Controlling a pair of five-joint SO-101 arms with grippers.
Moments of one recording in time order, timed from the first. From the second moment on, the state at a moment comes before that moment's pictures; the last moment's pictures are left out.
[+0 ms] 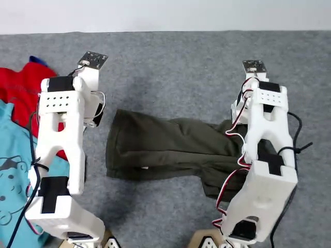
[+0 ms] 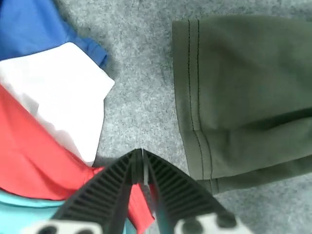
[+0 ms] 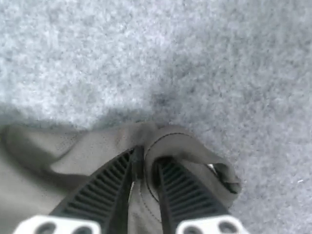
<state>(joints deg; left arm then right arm) -7.3 7.1 -1.1 90.9 -11.0 8.8 27.0 -7.6 68.2 11.6</state>
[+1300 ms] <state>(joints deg) -7.3 7.1 -1.1 96.7 -13.5 16.2 45.6 -41.5 78.4 12.3</state>
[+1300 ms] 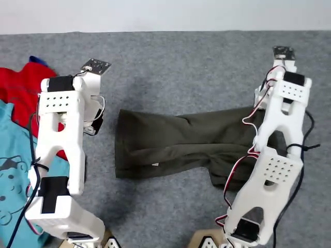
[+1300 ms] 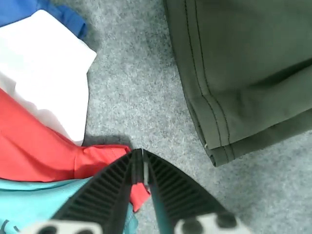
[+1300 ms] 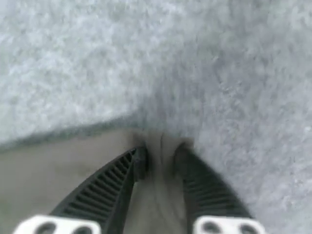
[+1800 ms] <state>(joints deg) -2.4 7.1 -1.1 95.8 -13.5 12.1 43.0 -58.9 100.2 12.4</state>
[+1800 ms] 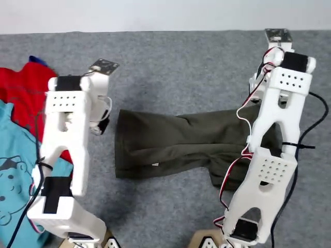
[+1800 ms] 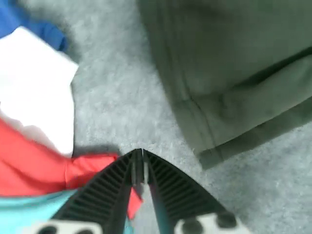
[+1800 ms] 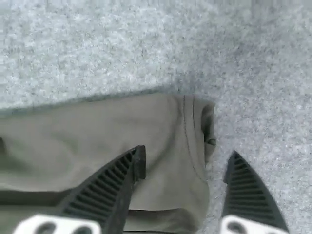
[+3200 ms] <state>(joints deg) 5.0 51.6 -37.1 98.2 -16.8 6.2 58.4 -57.1 89.1 22.5</state>
